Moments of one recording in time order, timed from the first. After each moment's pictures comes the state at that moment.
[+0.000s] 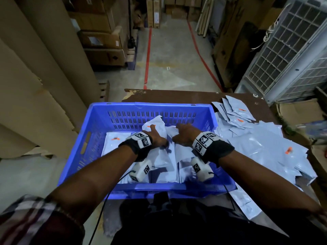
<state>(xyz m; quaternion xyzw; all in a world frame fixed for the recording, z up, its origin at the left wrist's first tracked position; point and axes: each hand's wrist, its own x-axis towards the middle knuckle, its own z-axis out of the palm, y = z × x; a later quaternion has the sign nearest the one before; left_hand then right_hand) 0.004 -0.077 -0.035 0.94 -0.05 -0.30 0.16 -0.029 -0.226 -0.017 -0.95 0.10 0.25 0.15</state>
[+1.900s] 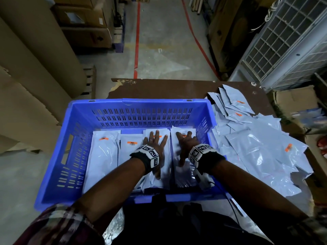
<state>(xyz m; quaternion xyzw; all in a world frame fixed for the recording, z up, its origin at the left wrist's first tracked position) -0.002 -0.102 -0.124 0.88 -0.29 -0.36 -0.11 -0.036 -0.251 -0.085 -0.92 0.12 0.37 0.07</state>
